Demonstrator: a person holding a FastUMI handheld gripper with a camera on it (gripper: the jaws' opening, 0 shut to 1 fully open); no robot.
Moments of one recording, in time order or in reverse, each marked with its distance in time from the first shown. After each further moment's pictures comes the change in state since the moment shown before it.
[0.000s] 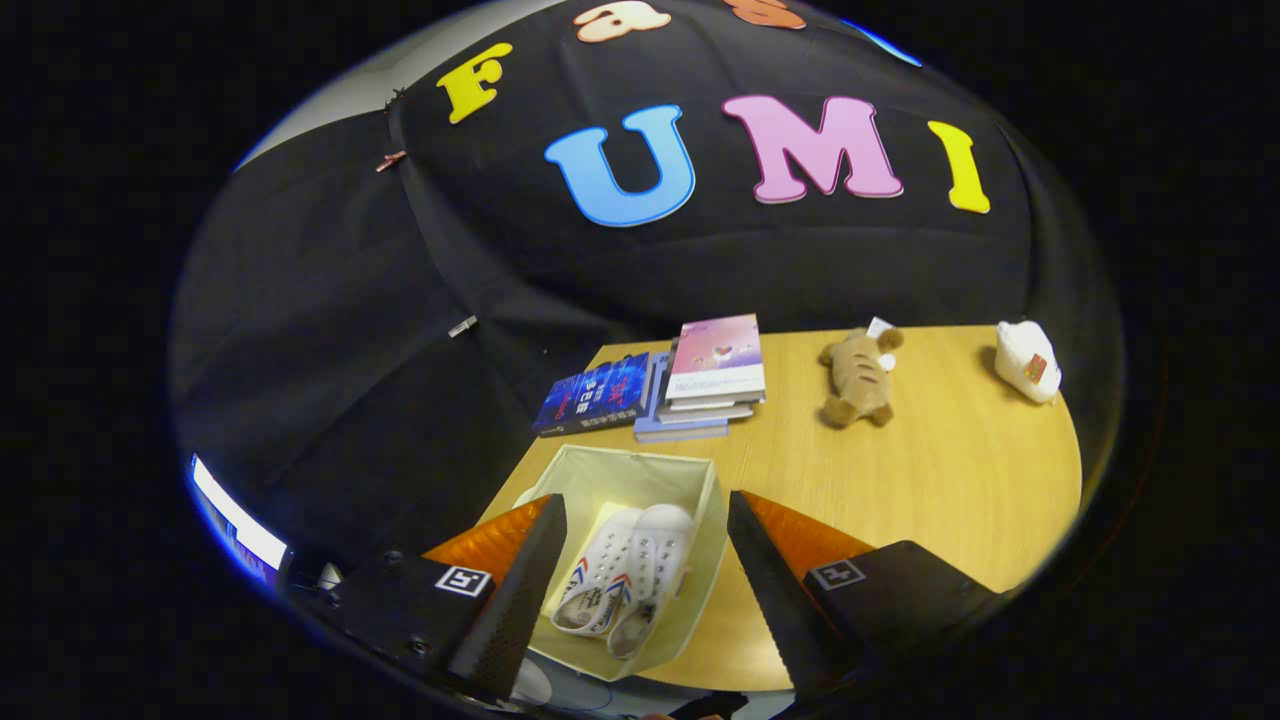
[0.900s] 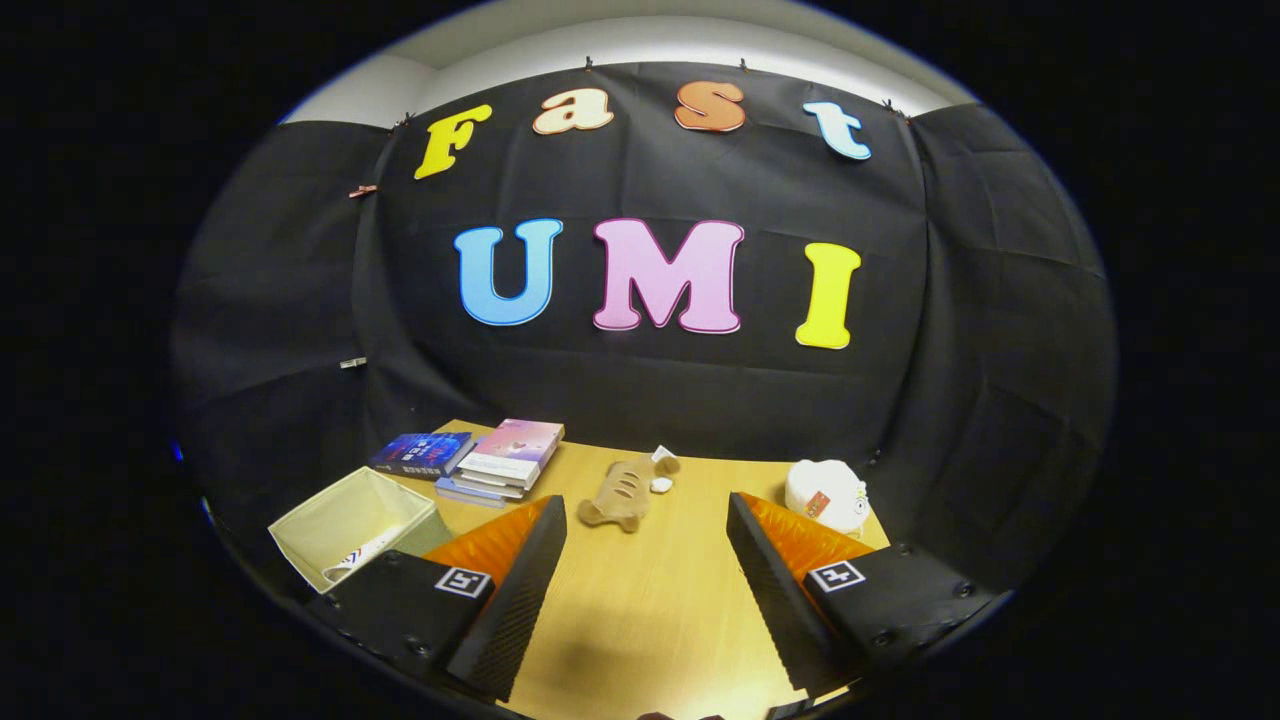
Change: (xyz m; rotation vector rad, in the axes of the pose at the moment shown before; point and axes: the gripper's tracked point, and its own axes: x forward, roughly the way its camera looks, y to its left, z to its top) arm -0.122 -0.247 0.056 -0.227 -0.295 -0.265
